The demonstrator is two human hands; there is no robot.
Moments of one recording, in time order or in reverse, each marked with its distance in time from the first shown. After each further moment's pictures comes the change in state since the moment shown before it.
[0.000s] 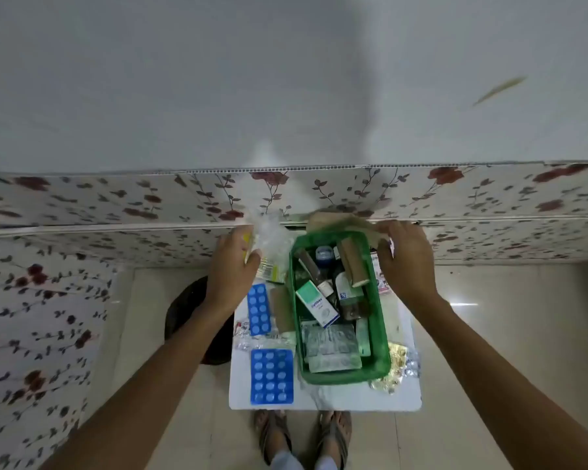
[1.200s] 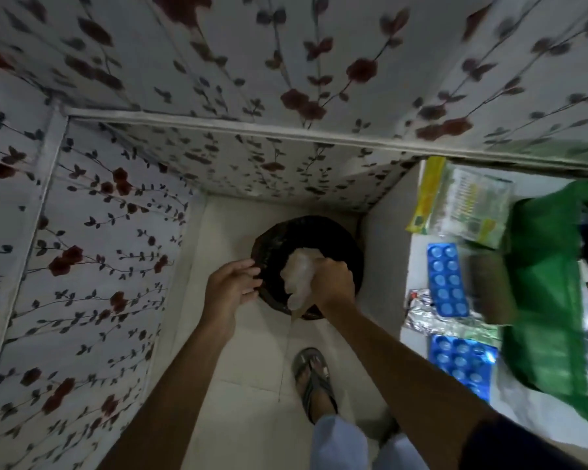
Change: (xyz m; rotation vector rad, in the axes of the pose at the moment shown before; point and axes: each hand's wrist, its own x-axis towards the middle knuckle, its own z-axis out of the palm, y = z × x) left_hand -0.046 -0.298 -0.082 -0.718 -0.002 -0.815; right_hand -0.106 -0.197 0.354 -0.113 -0.764 0.252
